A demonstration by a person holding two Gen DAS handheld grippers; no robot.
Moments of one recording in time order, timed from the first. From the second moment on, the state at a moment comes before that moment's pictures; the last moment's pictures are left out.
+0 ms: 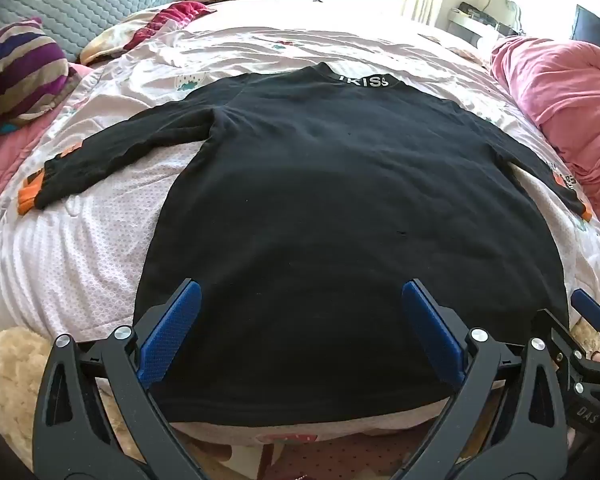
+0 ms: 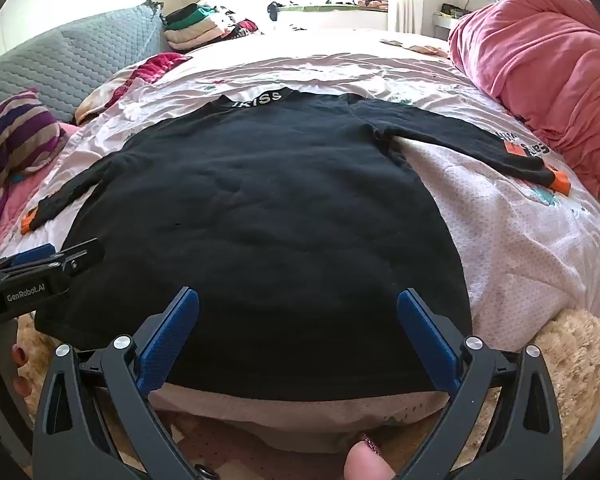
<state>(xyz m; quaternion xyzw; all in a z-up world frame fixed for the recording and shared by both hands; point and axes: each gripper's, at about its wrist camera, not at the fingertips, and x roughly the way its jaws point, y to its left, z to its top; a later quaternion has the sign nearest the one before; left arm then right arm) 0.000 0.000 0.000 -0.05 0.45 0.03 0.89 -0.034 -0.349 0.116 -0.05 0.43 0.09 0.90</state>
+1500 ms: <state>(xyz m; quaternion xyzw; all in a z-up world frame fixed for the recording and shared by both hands) -0.001 0.000 0.001 -0.05 0.45 0.03 0.89 -0.031 -0.353 0.116 -0.05 0.43 0.09 0.90</state>
